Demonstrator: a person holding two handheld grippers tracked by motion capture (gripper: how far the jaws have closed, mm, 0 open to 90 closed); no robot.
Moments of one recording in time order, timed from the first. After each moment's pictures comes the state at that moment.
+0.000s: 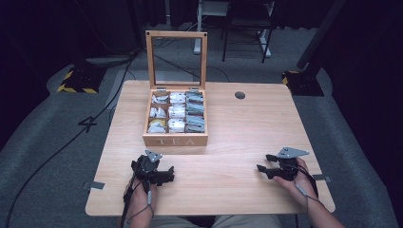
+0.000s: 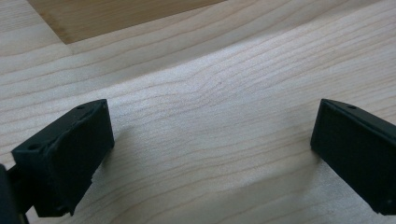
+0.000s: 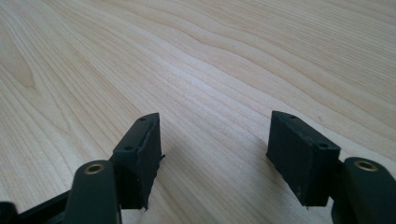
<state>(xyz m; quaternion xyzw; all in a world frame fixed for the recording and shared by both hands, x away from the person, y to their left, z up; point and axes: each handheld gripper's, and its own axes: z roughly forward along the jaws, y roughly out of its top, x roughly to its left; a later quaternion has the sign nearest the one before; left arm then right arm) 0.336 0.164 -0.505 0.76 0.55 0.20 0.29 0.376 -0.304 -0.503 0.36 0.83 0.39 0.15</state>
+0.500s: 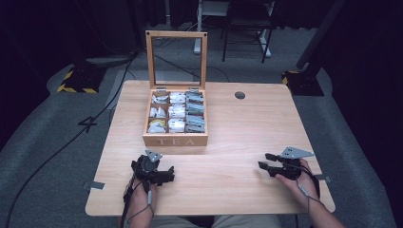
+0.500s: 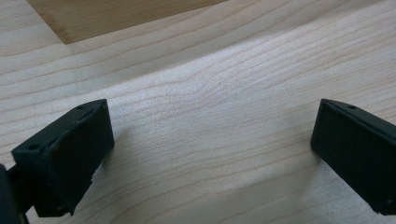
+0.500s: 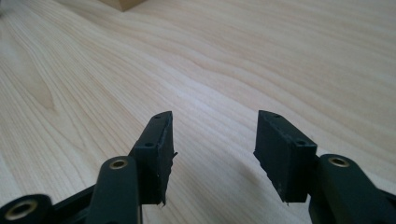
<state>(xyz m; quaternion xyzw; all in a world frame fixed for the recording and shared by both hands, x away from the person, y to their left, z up) 0.336 0.164 -0.505 0.76 0.55 0.20 0.29 0.372 -0.308 -0.496 0.35 0.82 0.44 0.16</state>
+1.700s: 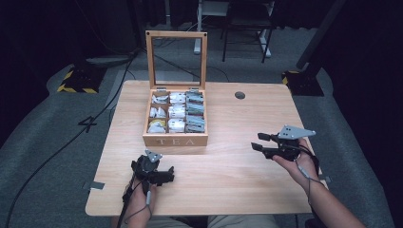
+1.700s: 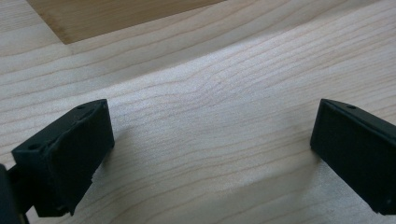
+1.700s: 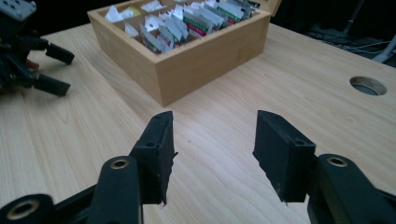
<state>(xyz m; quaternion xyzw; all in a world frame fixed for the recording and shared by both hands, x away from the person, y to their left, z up) 0.336 0.165 -0.505 0.76 0.55 0.20 0.29 0.399 -0.272 -0.414 0.28 0.81 0.49 0.16</state>
